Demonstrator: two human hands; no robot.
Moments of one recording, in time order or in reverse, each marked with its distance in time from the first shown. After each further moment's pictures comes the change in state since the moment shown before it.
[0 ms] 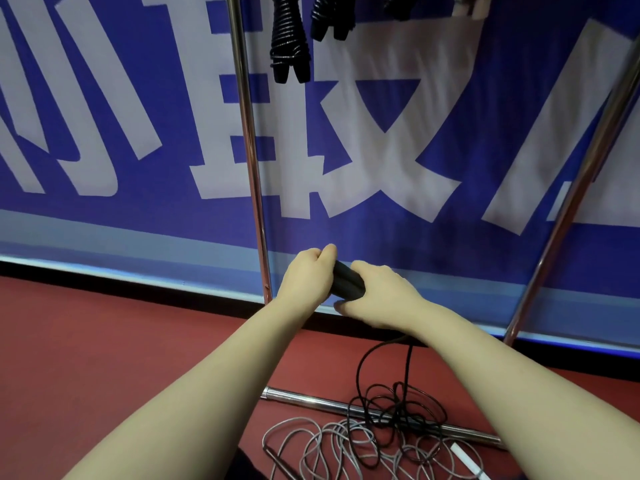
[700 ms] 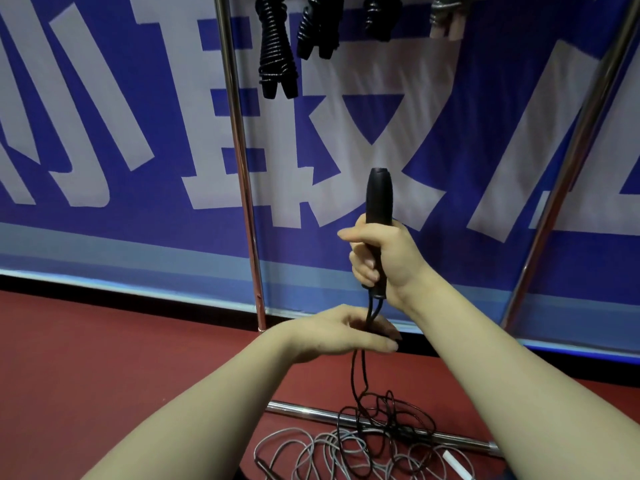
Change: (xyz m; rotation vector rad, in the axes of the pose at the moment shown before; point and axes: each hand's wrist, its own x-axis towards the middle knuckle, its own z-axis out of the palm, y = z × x) left_hand -0.026 -0.010 0.021 0.081 -0.851 0.065; right_hand -0.004 -0.018 -0.052 1.364 0.114 -0.110
